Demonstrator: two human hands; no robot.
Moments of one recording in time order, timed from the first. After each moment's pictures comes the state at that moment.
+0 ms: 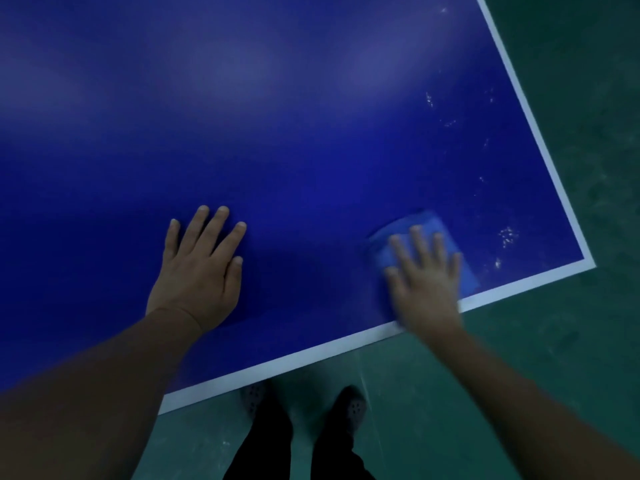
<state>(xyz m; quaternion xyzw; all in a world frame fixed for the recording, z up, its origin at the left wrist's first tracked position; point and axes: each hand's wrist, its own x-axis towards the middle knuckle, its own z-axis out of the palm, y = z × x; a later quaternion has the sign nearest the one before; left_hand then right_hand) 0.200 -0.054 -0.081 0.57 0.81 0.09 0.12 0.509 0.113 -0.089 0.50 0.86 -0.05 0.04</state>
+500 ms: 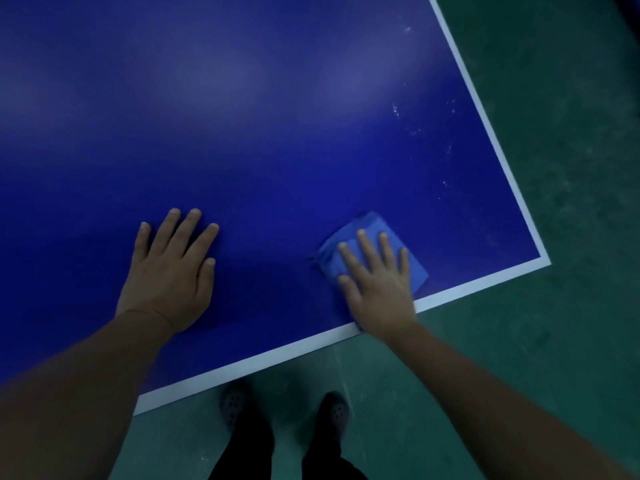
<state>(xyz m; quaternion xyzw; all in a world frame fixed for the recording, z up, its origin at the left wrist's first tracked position) 0.203 -0.052 -0.079 0.56 0.82 0.05 0.10 0.501 0.102 -0.083 0.43 0.90 -0.07 0.07</state>
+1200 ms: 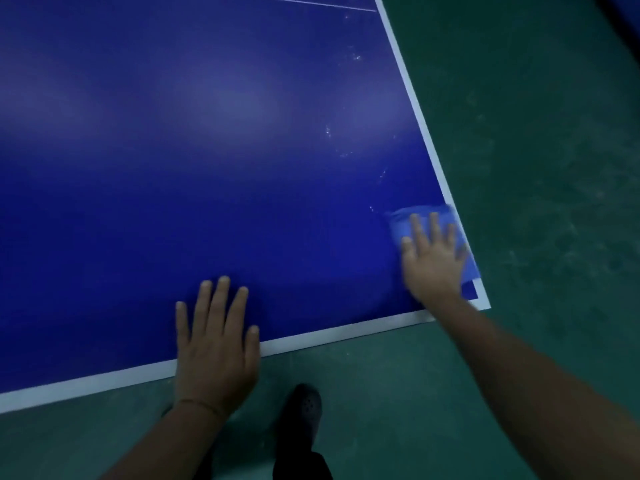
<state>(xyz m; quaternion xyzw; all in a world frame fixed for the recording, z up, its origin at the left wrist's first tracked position) 0.469 0.024 -0.076 0.45 0.88 0.11 0.10 0.662 0.325 -0.085 0.58 0.81 -0.05 0.05</state>
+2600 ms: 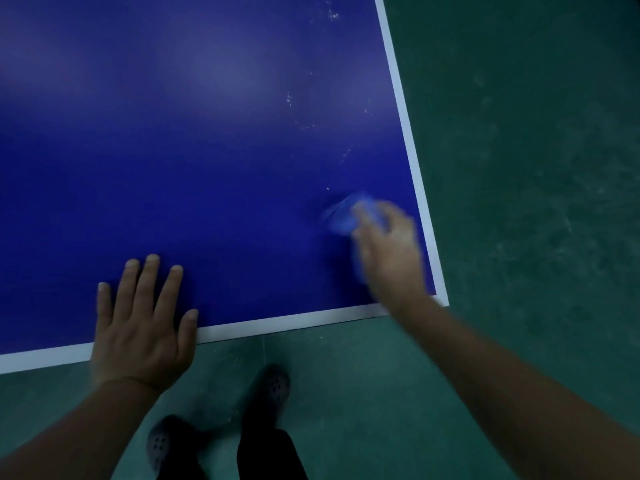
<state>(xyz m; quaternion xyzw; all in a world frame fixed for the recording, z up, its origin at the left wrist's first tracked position) 0.483 0.040 -0.083 0.42 0.90 0.04 0.08 0.676 0.331 -0.063 0.40 0.90 -0.11 -0.12</state>
